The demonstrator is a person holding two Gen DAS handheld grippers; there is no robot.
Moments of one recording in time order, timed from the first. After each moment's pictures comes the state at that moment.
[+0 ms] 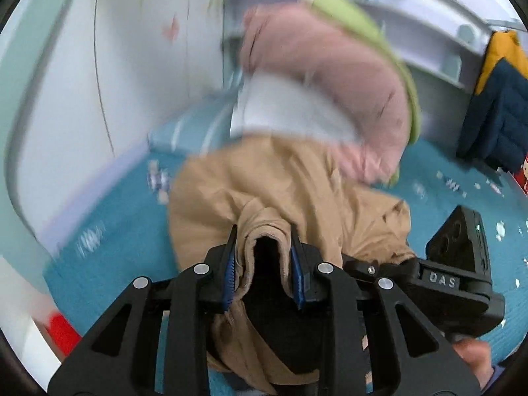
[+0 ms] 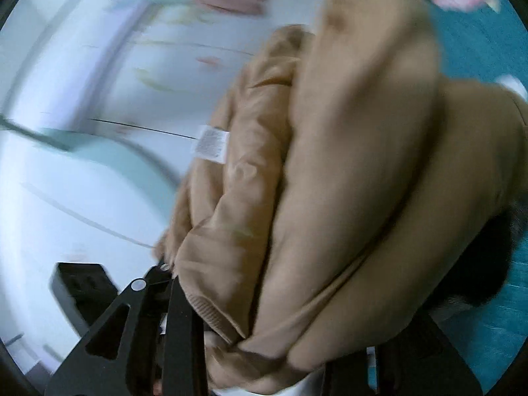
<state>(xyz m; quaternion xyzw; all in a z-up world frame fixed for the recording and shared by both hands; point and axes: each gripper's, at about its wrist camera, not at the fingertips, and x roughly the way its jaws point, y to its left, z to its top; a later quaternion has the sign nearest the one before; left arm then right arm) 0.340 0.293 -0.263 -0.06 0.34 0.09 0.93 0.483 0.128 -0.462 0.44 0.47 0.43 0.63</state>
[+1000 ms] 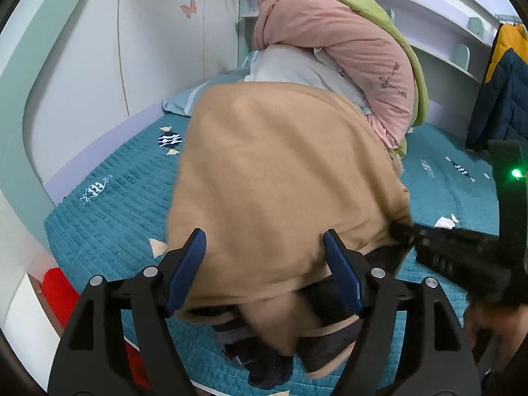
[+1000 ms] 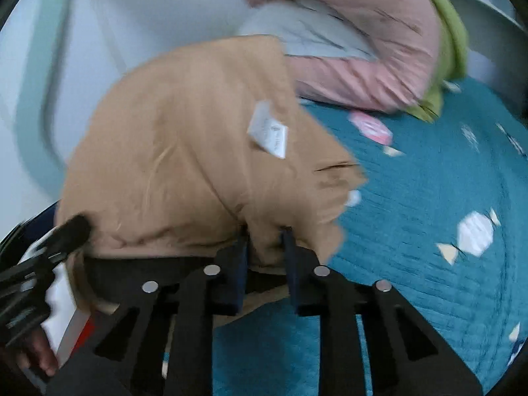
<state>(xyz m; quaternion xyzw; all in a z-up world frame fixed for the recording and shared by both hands) 0.293 0.259 -0.297 -0.07 0.34 0.12 0.93 0.464 0.152 -0.449 0.02 0.43 0.26 0.86</state>
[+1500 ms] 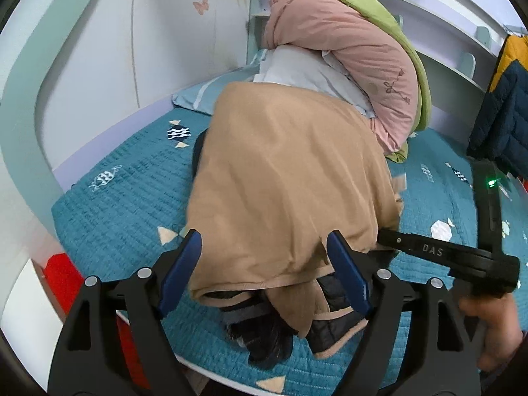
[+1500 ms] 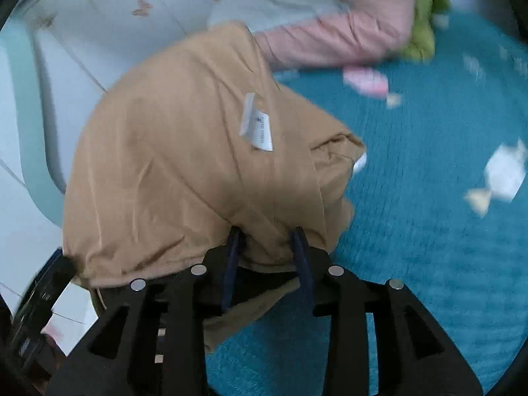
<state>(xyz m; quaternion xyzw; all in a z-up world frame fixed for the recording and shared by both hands) 0.269 0.262 -0.281 -0.09 0.34 0.14 0.92 0.466 0.127 -0.451 0.13 0.48 0.28 0.82</state>
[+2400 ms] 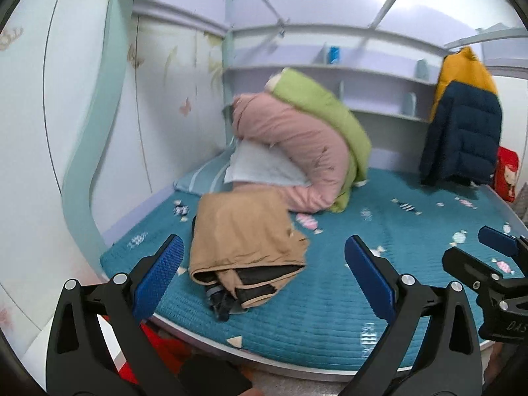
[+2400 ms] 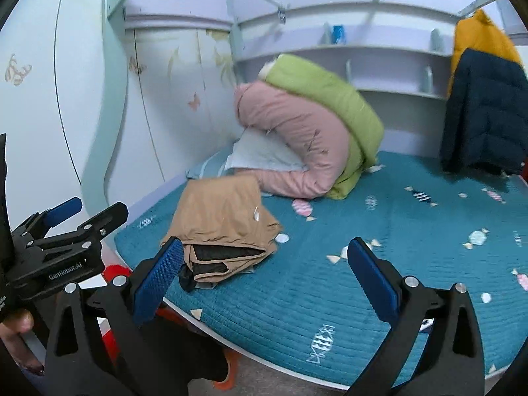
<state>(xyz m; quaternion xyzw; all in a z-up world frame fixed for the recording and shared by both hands) 0.095 0.097 -0.085 -0.02 0.21 0.12 0.97 0.193 -0.037 -0.205 0.02 0.23 0.23 0.94</state>
